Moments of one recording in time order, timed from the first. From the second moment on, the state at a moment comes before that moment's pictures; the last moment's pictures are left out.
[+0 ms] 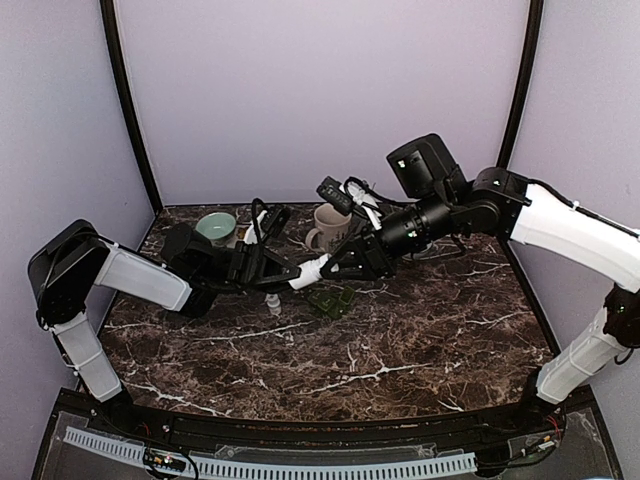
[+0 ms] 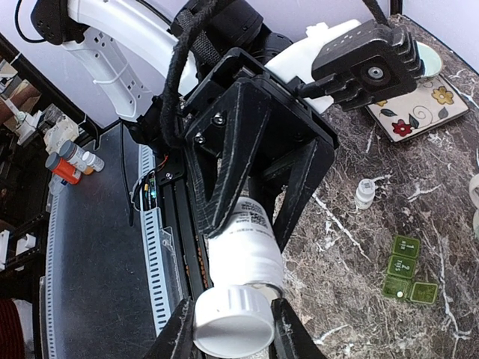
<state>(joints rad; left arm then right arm) -0.68 1.73 0.77 1.50 1.20 -1.46 0.99 1.47 1.51 -0.70 -0.49 0.06</state>
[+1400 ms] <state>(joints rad) -0.68 1.74 0.81 1.50 1.22 -1.49 0.94 1.47 1.47 -0.62 -0.54 0.07</state>
